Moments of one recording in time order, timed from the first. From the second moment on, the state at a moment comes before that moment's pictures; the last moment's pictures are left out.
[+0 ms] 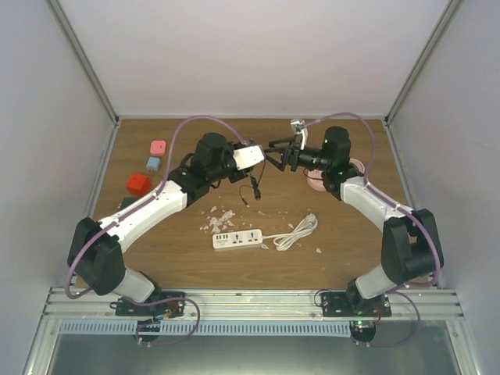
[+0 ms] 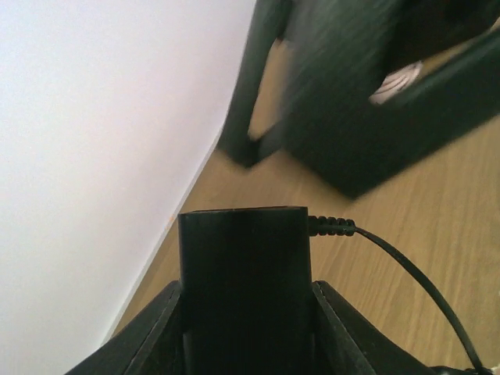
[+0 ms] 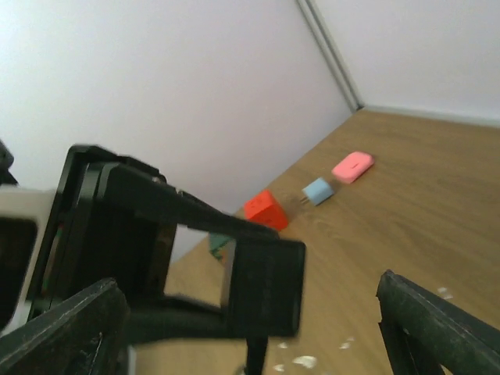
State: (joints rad) left arm -0.65 1.48 1.17 -0.09 0.11 0.66; right arm 0.33 1.54 0.97 0.48 -0.93 0.55
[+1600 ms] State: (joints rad) left arm 0.04 2.05 1.36 -0.33 0.30 0.57; right arm 0.28 1.60 1.00 -0.76 -0.50 -1.13
